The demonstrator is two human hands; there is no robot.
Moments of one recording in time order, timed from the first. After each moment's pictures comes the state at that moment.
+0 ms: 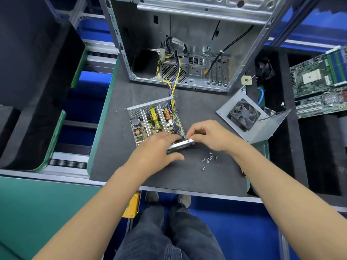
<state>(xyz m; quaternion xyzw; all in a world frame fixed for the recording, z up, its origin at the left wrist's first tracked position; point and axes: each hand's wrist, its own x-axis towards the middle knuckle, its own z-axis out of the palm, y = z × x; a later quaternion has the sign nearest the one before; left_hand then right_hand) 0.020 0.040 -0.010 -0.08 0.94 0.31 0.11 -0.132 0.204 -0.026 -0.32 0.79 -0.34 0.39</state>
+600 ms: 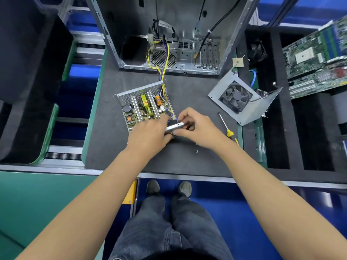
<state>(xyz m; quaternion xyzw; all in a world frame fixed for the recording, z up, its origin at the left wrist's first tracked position) 0.014 0.059 -0.022 -0.11 0.99 0.11 0.05 -0.089 0.219 -0.035 -0.27 0.79 -0.44 0.31</state>
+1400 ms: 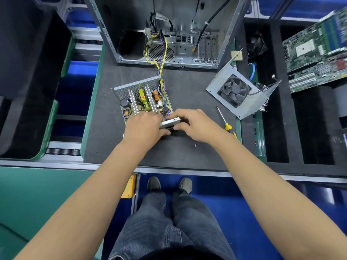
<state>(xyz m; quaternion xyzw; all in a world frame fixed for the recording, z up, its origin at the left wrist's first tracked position) 0.013 0.056 -0.022 -0.10 0.99 0.02 0.08 -0.089 0.216 -0.035 -0.33 0.82 -0.33 0.32</state>
